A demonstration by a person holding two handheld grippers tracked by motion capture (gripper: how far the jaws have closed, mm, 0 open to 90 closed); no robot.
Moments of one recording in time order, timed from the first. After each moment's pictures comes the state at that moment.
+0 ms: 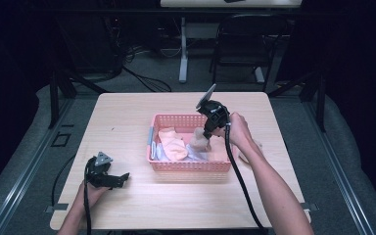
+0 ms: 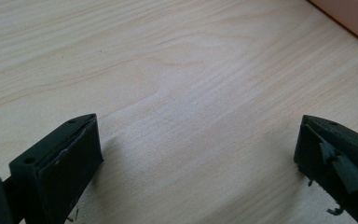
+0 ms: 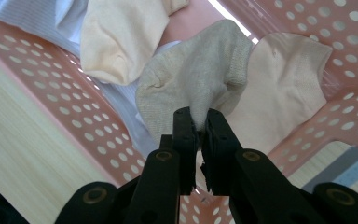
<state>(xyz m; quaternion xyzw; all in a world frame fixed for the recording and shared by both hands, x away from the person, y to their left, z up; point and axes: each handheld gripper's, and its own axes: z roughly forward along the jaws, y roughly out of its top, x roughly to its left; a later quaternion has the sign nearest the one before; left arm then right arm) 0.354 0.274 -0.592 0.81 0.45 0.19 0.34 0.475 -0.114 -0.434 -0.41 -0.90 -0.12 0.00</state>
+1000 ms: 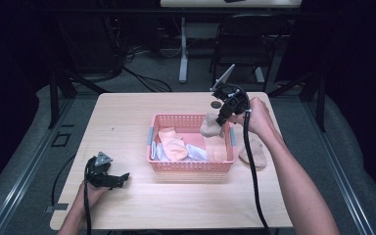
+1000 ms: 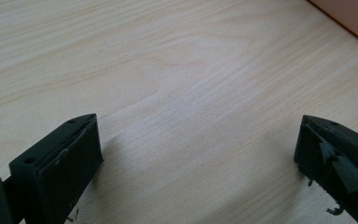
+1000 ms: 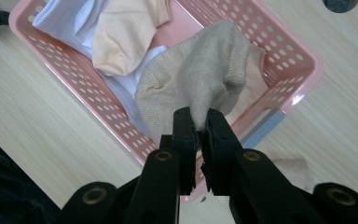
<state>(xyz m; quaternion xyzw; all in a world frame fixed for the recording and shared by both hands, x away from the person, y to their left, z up) 0.354 0.274 -0.592 0.81 0.45 0.19 0.34 0.459 -0.151 -0.360 -0.41 -0.90 -0.15 -0.03</state>
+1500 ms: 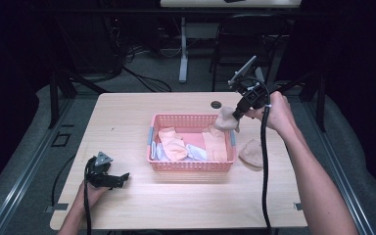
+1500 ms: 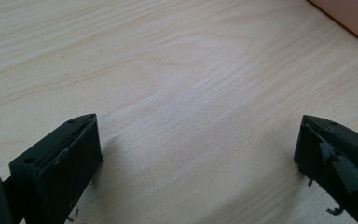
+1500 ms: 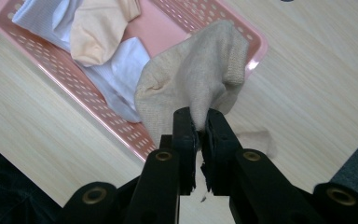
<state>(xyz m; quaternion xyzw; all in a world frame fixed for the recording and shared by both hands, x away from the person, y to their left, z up) 0.354 0.274 -0.592 0.81 0.45 0.19 0.34 0.449 -0.192 -0.332 -0.44 -0.89 -0.14 -0.06</state>
